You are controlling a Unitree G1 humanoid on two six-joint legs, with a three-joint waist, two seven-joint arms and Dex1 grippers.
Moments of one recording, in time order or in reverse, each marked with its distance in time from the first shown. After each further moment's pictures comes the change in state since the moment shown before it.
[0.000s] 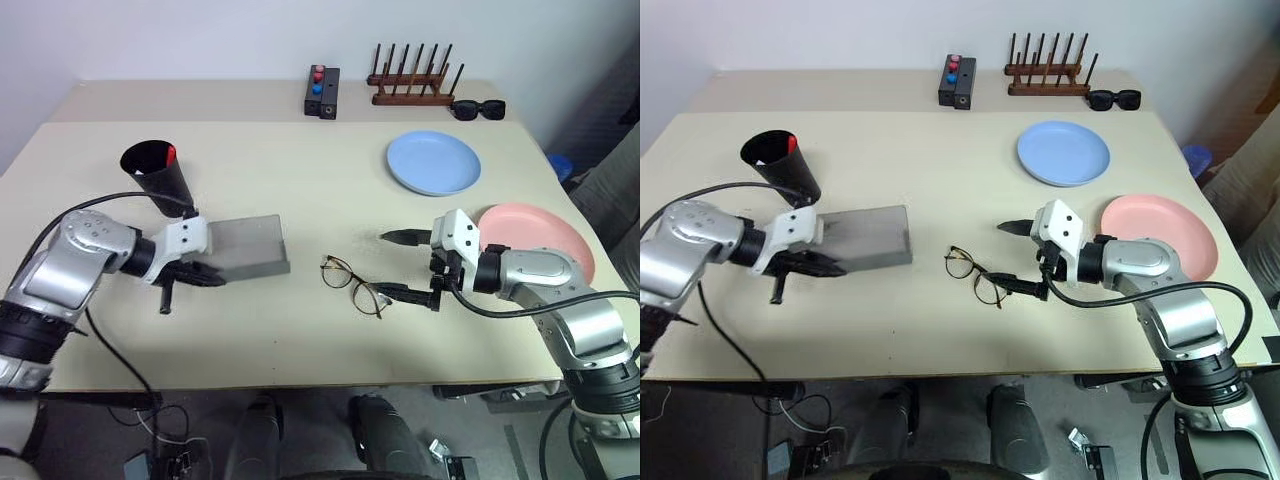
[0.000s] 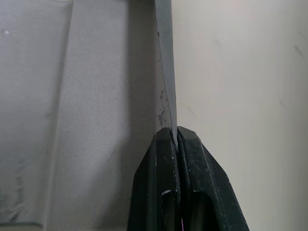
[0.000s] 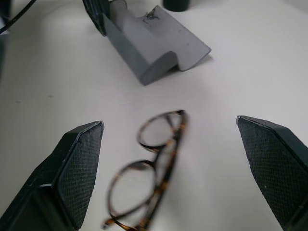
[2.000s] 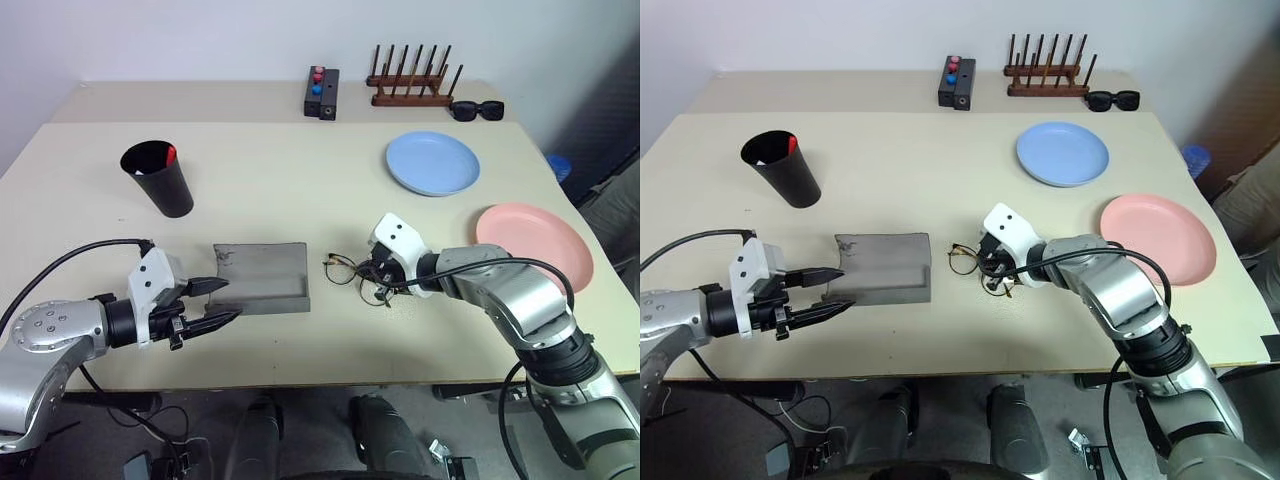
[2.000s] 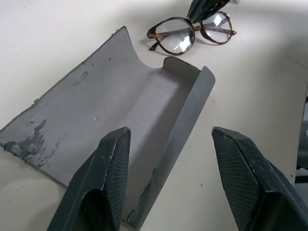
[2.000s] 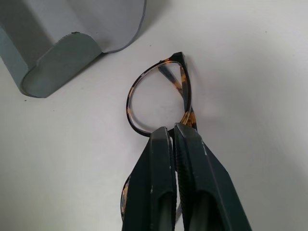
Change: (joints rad) left arm 0.590 -0.195 0.528 -0.574 -0.331 0.287 0.410; right arm -0.222 0.089 0.233 -0.056 -0.122 0.620 -0.344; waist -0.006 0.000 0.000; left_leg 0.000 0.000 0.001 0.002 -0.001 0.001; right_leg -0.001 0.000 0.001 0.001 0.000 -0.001
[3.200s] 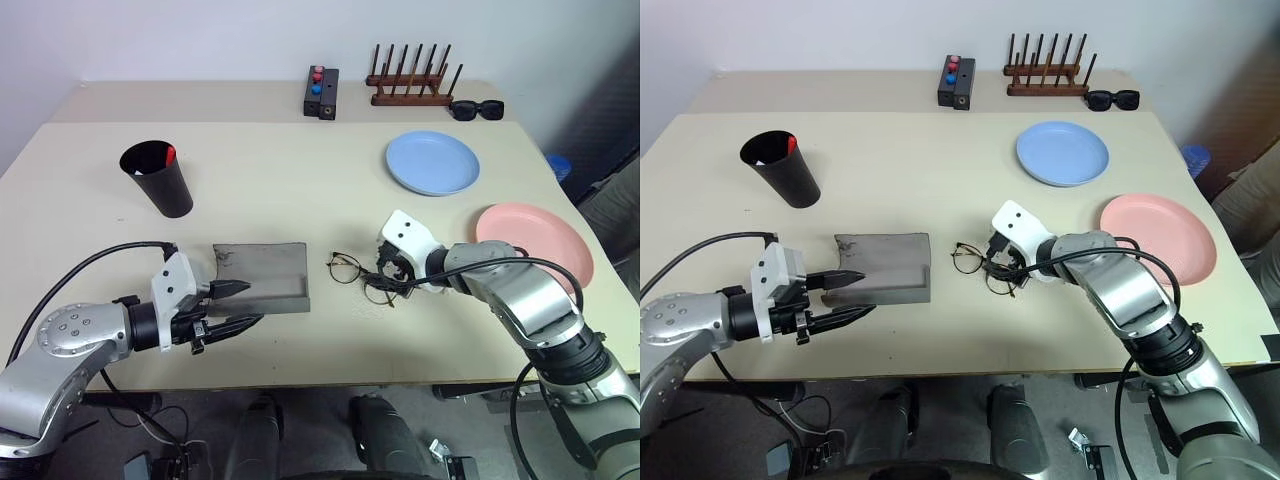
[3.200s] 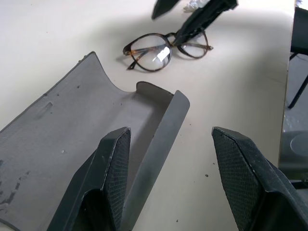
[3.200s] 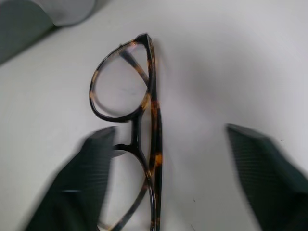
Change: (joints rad) left arm -0.012 -0.019 -0.080 -0.075 -0.039 -0.002 0.066; right arm -0.003 -0.053 0.040 0.028 -0.079 -0.052 -0.021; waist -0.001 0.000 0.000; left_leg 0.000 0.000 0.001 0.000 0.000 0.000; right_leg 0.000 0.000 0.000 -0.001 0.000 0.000
